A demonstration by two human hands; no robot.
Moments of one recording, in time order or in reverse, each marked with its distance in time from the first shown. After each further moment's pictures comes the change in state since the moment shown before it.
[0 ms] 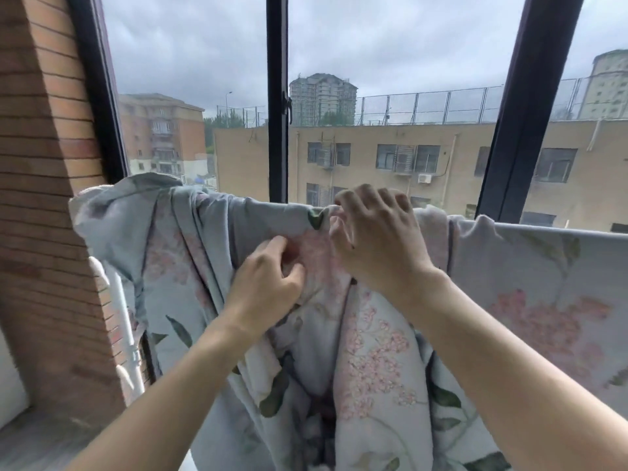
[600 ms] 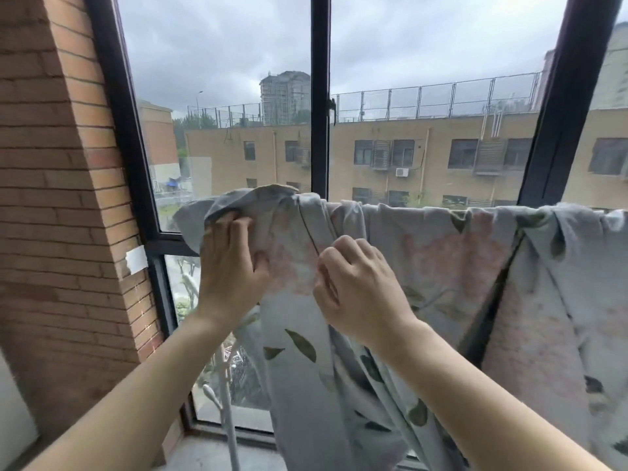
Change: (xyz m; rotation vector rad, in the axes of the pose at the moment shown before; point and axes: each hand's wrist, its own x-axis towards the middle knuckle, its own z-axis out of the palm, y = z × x) left_hand 0.052 -0.212 -0.136 0.230 0.217 0.180; right_hand 0.026 -0.220 0.074 0.179 -0.005 0.036
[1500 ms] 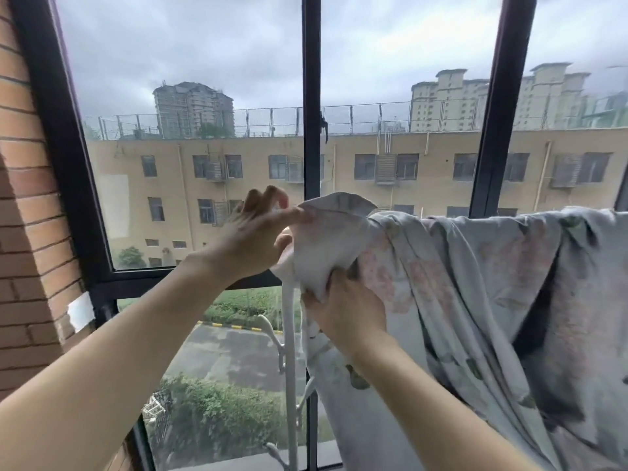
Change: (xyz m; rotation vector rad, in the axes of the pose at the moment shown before) left_hand 0.133 -0.161 -0.020 -0.153 -0.205 0.693; right_hand 0.087 -0.146 0.137 -0.165 -0.135 0.676
